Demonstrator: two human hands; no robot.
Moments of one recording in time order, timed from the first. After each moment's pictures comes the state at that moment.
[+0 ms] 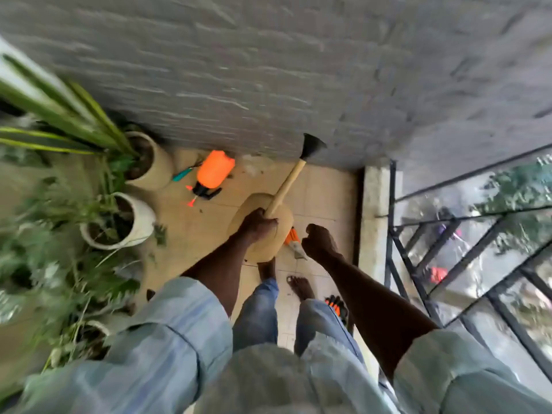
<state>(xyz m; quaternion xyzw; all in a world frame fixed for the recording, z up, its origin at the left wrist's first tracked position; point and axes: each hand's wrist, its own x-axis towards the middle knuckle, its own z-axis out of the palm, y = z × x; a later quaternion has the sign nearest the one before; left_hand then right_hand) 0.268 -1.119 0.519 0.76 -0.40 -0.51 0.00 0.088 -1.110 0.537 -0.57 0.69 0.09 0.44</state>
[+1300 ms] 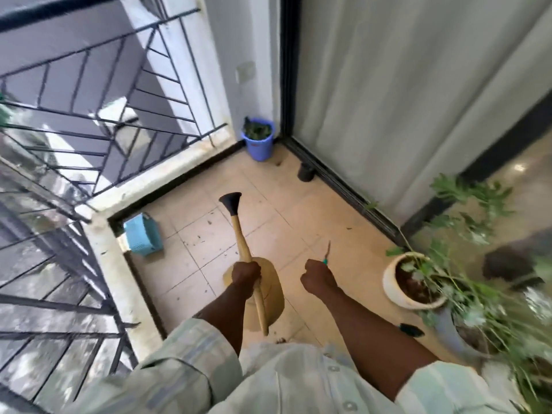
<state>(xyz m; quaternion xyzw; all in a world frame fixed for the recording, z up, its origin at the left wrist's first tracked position) 0.209 -0.204 0.593 0.41 0.69 0.07 0.59 0.353 -0.326 0.625 -0.88 -0.32 0.35 0.06</state>
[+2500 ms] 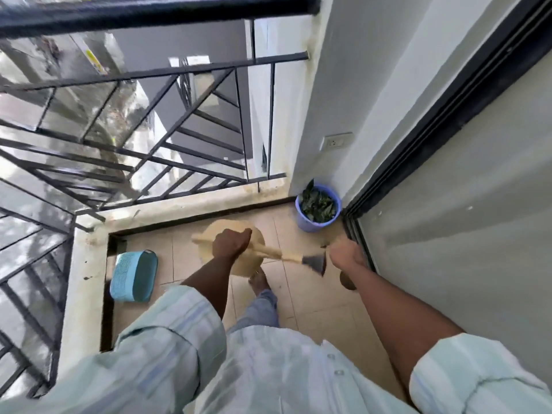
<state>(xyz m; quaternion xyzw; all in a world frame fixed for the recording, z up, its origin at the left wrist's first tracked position) 0.419 0.430 0.608 0.48 0.78 0.02 0.41 0.685 0.363 0.615 -0.85 -0.42 0.30 -0.04</state>
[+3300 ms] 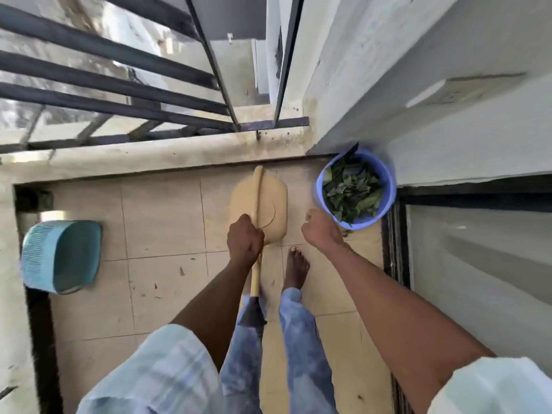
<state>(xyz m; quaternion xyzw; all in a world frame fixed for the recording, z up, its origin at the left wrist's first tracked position) 0.516 0.623 0.265 0.44 0.79 -0.05 0.43 0.690 0.644 0.271 -0.75 -0.49 0.41 -0.14</state>
